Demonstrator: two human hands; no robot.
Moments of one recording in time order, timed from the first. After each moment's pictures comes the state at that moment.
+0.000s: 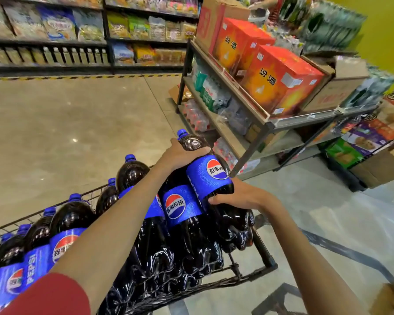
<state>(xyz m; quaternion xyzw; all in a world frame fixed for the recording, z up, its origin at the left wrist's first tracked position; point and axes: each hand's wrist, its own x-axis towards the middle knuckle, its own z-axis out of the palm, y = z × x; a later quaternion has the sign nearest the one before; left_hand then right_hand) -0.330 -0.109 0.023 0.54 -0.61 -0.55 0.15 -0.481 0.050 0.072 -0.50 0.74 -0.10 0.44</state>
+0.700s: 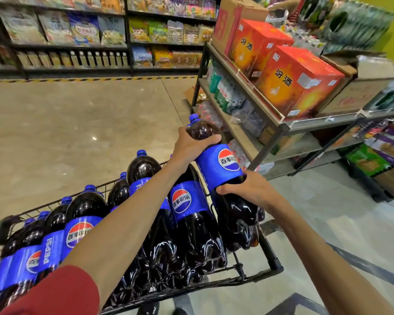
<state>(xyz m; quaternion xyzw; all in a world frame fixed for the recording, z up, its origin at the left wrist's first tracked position) -0.339 -0.087 0.044 0.52 -0.50 -0.59 0.35 -0.483 0.058 0.082 -0.47 0.78 -0.20 0.37</state>
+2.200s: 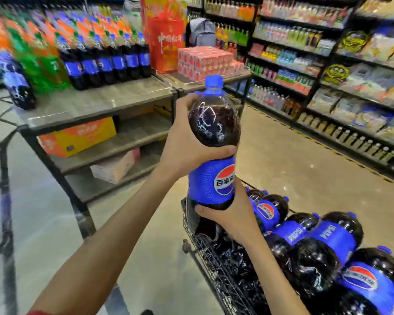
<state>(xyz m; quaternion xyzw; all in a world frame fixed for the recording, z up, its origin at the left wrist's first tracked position) -0.025 0.282 0.168 0.67 -0.36 -0.03 0.65 -0.164 0.194 0.076 -0.80 0.22 -0.21 0.51</state>
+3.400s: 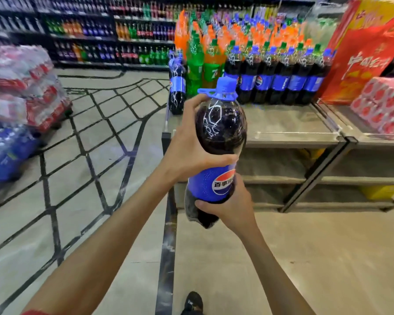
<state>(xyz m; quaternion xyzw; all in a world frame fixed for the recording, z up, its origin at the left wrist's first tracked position) 0.418 0.541 0.145 0.78 -0.21 0.17 0.57 0.380 0.391 0.037 -0.81 -0.01 -0.03 0.58</state>
